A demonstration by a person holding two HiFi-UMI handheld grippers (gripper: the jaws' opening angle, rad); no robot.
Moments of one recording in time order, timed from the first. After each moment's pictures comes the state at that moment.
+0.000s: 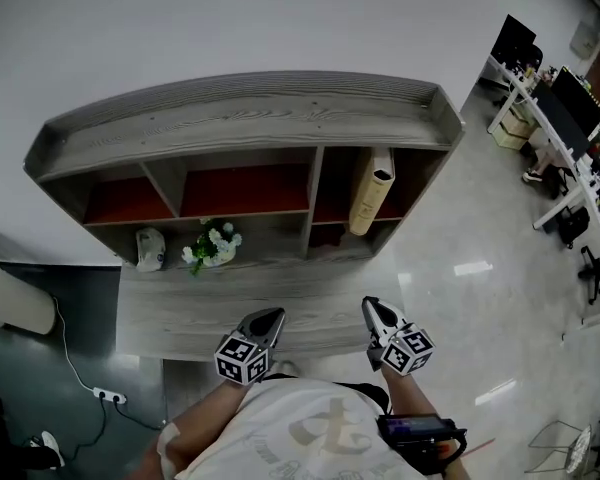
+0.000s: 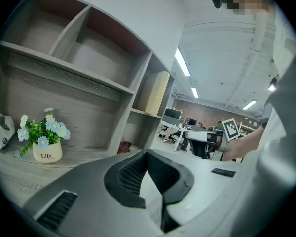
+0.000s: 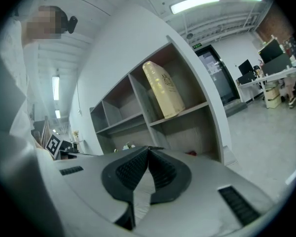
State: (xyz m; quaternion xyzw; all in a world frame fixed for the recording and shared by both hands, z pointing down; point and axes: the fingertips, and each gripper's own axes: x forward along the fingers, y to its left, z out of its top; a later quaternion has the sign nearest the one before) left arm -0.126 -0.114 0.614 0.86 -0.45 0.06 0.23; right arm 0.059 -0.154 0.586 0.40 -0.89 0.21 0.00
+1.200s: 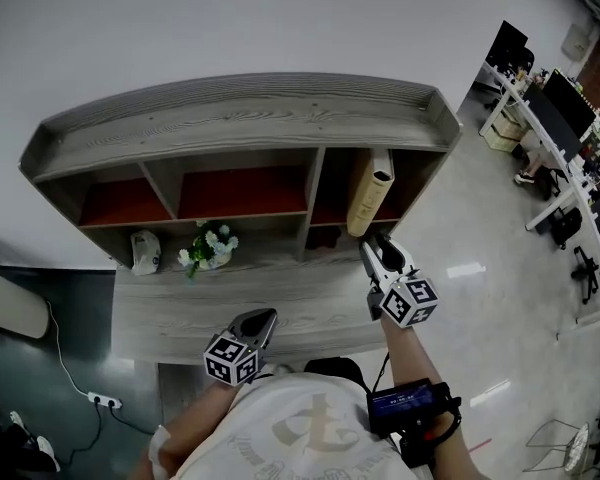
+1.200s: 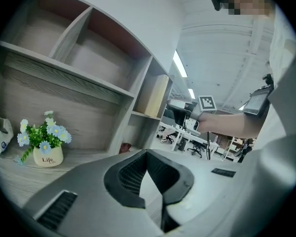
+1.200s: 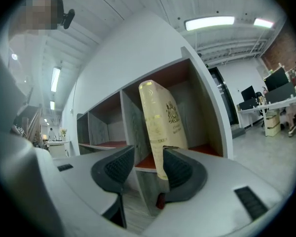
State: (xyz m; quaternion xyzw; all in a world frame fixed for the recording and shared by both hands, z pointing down) left arm -0.143 -0.113 0.606 0.87 -0.43 0.05 0.22; right arm 0.042 -0.263 0.483 0.45 -0.89 0.10 -0.03
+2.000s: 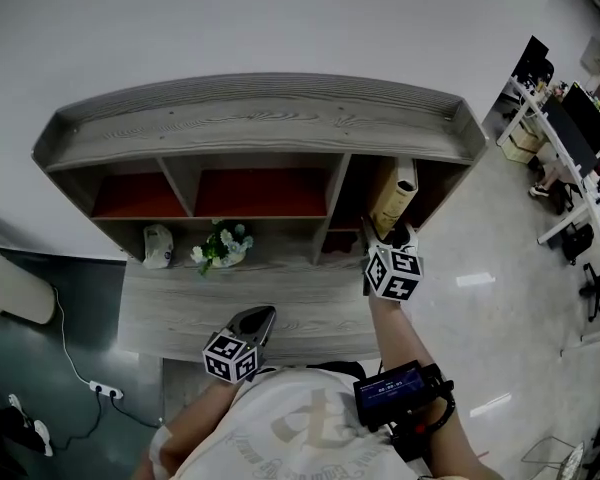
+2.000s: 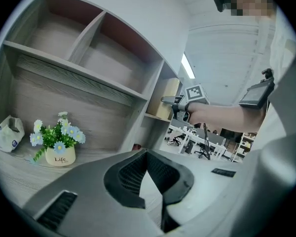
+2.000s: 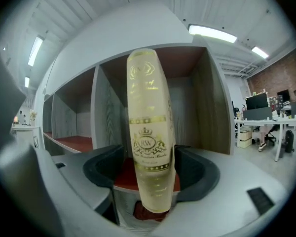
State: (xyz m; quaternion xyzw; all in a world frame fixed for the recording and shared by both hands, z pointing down) left arm -0.178 -0.124 0.614 0.85 -0.47 0.05 0.23; right arm 0.019 -0.341 0.482 0.58 -0.81 0.08 0.04
